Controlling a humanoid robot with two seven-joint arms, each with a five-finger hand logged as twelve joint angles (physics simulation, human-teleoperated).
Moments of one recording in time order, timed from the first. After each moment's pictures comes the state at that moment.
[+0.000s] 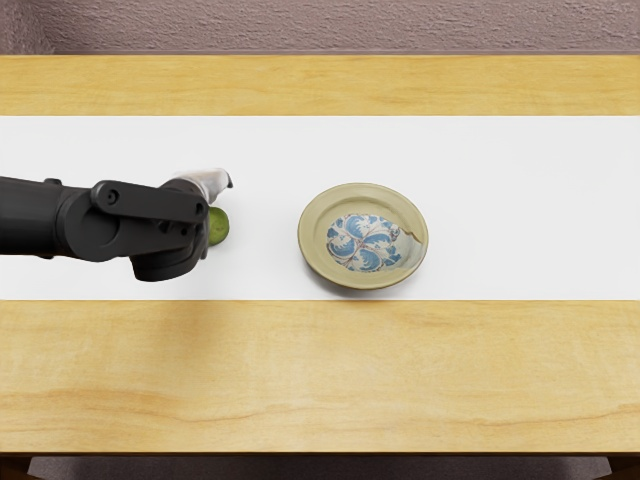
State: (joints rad) left arm -1.58 0.19 0.65 -1.25 0.56 0.38 0.61; right arm -0.03 0.00 -0.06 0.14 -0.22 0.23 -0.22
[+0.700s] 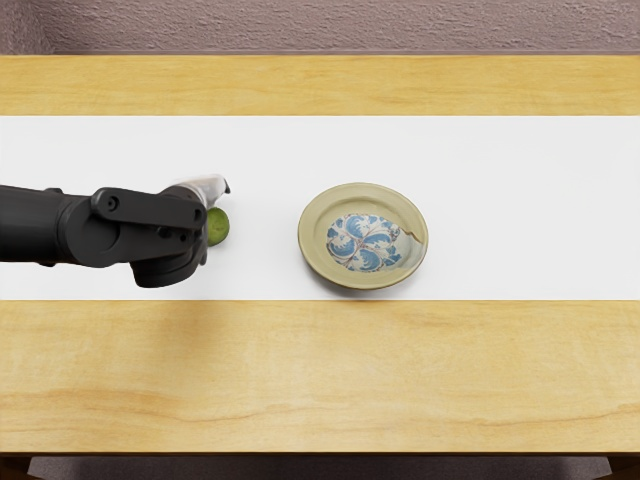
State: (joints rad) left arm -1.54 0.19 0.64 -1.24 0.56 0.40 0.61; right arm -0.03 0.00 -0.06 0.14 -0.22 0.23 -0.22
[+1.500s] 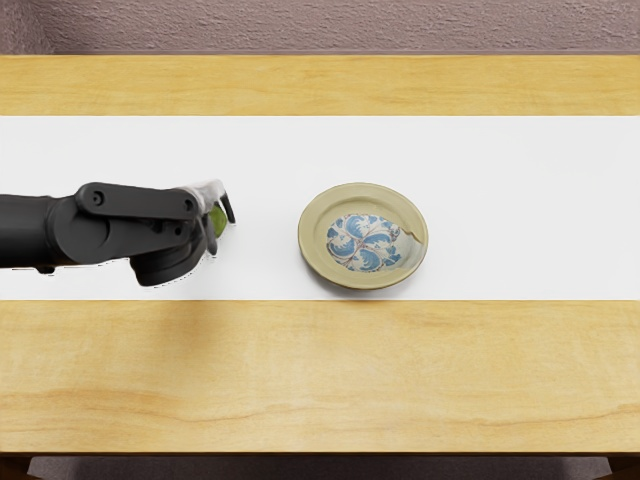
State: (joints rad) left arm -1.48 0.24 0.51 -1.24 0.54 0.39 0.62; right arm -0.03 0.00 -0.06 0.14 -0.22 0.23 -0.22
